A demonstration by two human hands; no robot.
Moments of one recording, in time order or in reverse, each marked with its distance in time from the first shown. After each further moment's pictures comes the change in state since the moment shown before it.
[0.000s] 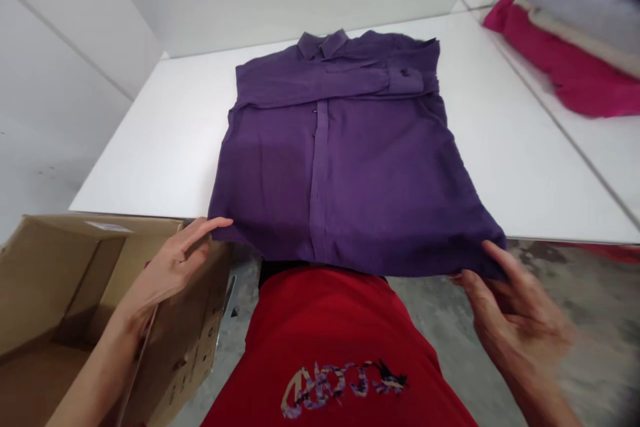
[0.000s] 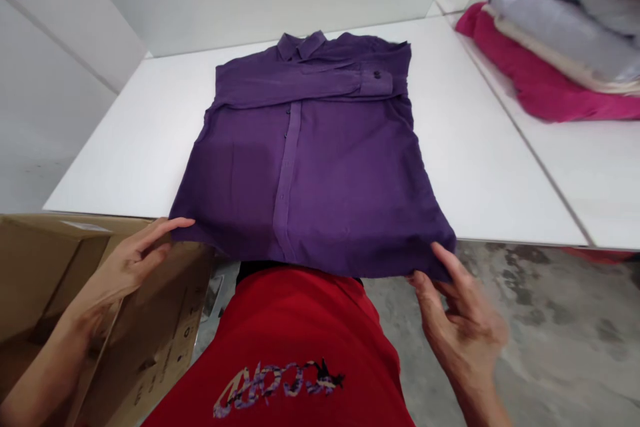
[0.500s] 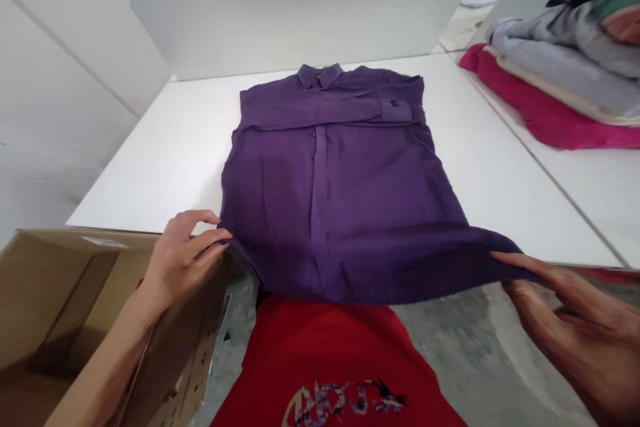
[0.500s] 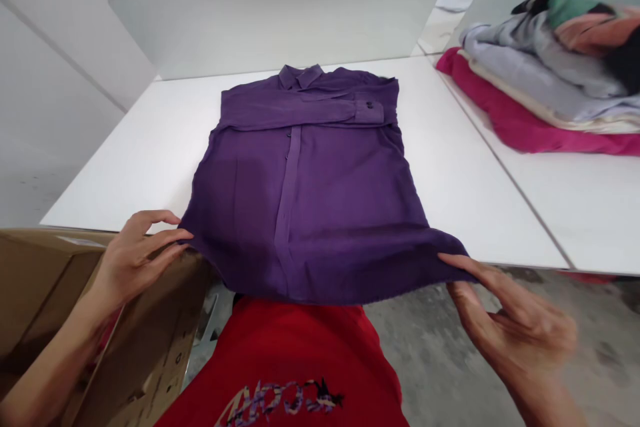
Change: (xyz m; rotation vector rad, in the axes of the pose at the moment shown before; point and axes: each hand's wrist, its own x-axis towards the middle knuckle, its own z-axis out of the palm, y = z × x) left_hand 0.027 -0.005 -0.001 0.329 0.317 0.306; right_hand 0.062 -0.022 -0.044 -0.241 -0.054 -0.302
